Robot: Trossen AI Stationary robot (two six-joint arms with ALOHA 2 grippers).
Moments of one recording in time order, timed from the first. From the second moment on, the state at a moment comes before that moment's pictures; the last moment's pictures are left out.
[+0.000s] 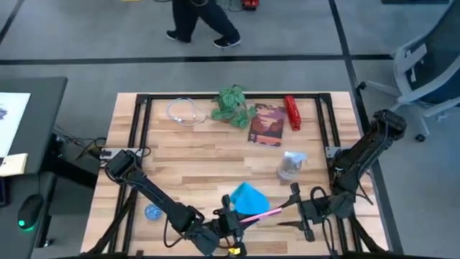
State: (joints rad) left arm -0.66 2.03 1.56 0.25 -0.94 -0.32; right arm 0.91 1.31 0.61 0.59 0.69 0.04
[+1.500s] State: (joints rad) left arm -0.55 2.03 1.56 -0.15 -0.78 -0.15; right arm 0.57 1.60 1.21 -0.62 0.37 0.10
